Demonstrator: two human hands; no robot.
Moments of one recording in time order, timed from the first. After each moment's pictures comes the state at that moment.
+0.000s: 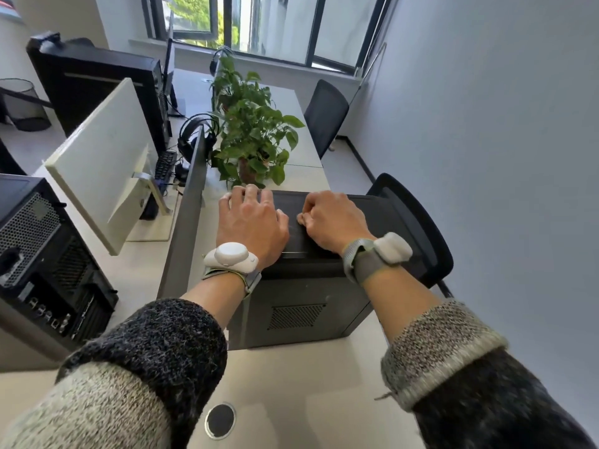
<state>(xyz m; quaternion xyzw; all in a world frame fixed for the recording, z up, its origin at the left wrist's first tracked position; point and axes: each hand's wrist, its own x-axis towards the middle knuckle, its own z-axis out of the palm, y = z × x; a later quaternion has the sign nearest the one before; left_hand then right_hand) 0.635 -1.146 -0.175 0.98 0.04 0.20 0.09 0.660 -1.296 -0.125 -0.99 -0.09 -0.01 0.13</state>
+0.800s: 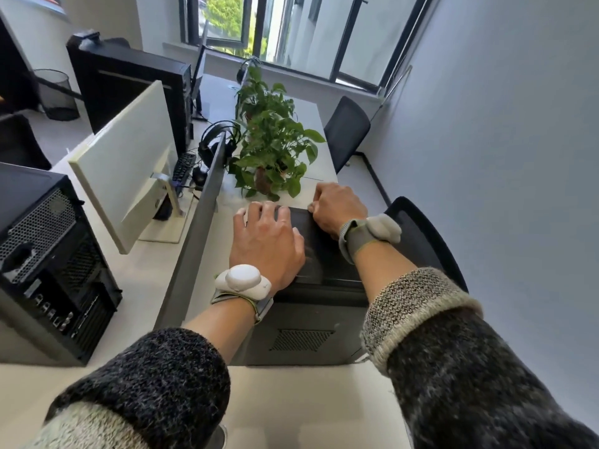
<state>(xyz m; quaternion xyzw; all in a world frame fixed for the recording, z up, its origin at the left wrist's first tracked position) 0.632 -1.143 -0.176 0.97 0.05 0.22 0.11 0.744 -1.264 -0.124 -0.99 -0.08 -0.01 0.10</state>
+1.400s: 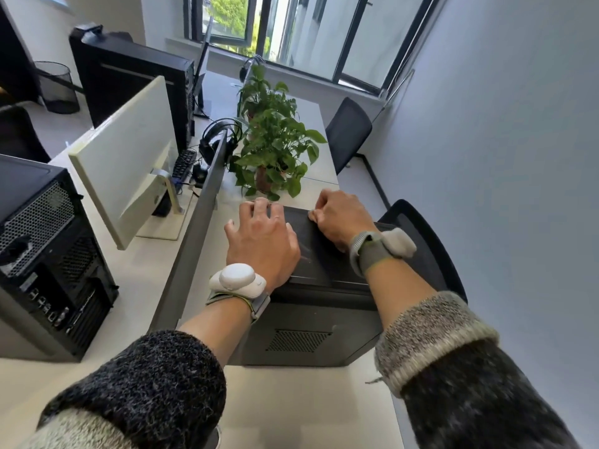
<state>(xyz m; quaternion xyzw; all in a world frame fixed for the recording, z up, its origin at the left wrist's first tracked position) 0.635 -1.141 -0.175 0.96 0.10 0.19 0.18 0.732 -1.276 -0.124 -0.98 -0.09 0.00 0.15</state>
